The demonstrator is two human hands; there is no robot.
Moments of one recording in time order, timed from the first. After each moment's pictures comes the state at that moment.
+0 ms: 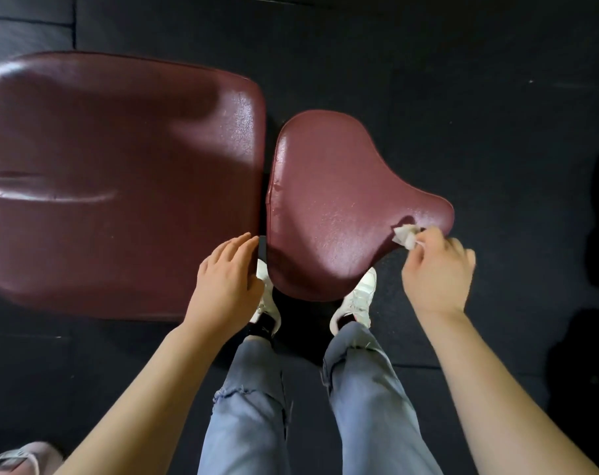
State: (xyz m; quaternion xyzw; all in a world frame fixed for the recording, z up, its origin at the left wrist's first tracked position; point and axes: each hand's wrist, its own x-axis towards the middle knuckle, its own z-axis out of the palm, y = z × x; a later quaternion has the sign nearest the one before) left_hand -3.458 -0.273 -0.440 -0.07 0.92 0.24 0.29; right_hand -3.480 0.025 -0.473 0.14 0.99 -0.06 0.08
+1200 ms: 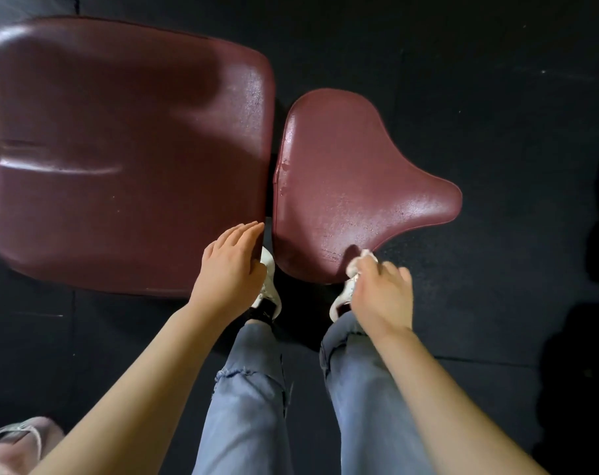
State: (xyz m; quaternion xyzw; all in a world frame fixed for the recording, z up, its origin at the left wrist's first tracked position) left_hand -3.444 -0.276 -0.445 -0.08 0.92 0.26 0.29; right_hand -3.416 -0.033 -0.486 -0.01 0.98 -0.14 0.12
